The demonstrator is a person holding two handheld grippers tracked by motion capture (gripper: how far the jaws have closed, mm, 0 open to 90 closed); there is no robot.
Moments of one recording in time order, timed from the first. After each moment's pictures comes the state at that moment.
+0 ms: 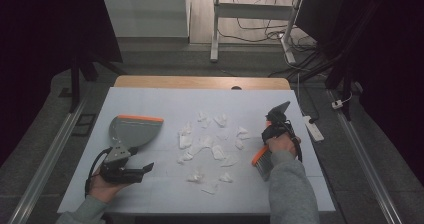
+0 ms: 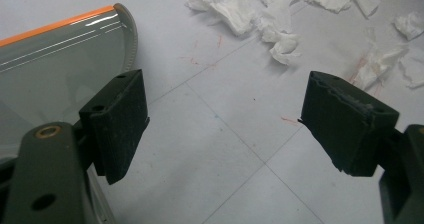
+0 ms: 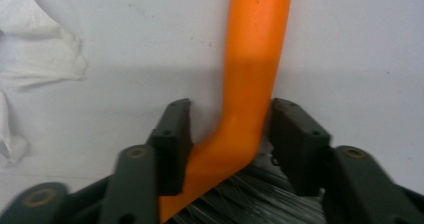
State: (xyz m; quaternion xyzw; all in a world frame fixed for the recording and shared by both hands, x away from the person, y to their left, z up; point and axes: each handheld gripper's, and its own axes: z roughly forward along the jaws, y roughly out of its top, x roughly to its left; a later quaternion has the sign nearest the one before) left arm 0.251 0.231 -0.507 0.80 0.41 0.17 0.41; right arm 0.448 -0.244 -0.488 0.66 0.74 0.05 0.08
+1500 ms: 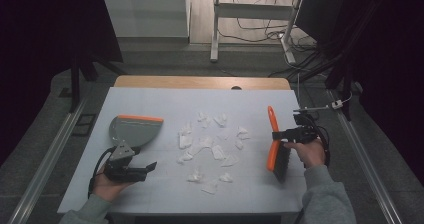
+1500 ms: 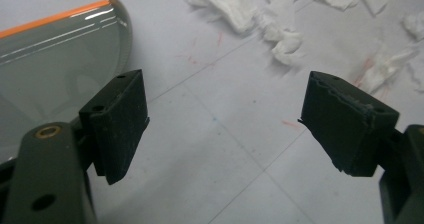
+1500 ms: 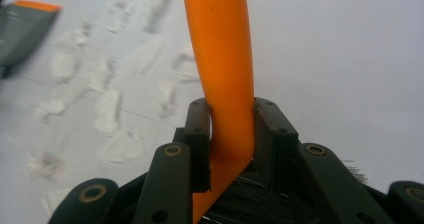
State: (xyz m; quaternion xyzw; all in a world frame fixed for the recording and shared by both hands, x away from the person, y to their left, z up) left arm 0.256 0.221 -0.508 0.80 0.42 0.16 0.41; right arm 0.398 -0.305 -0.436 0.57 0.75 0.33 0.01
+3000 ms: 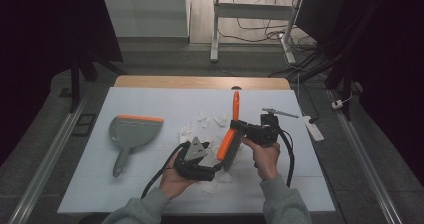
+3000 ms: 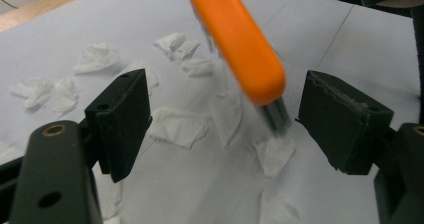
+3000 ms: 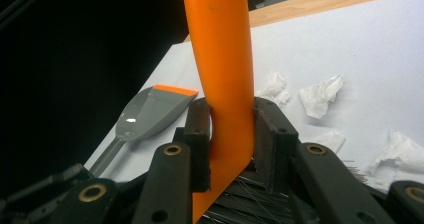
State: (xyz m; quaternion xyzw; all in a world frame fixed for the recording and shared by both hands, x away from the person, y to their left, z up) left arm 0.276 0.043 -0.476 0.82 0.29 0.16 0.47; right arm 0.370 -0.194 -0.436 0.50 0.67 0.55 0.00
